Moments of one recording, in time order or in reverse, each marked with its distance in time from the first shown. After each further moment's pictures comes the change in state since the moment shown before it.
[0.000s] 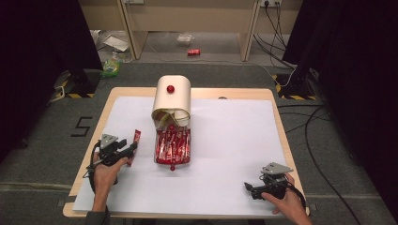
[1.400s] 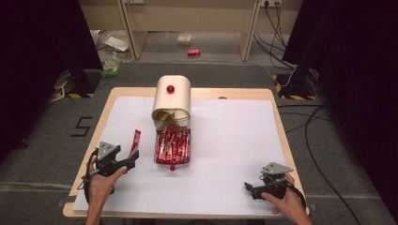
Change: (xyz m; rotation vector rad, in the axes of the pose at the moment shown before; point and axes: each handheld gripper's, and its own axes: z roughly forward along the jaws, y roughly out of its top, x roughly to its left) left arm -0.017 -0.010 -0.033 -0.013 -0.018 0.071; right arm 0.000 0.000 0.000 0.001 0.001 0.000
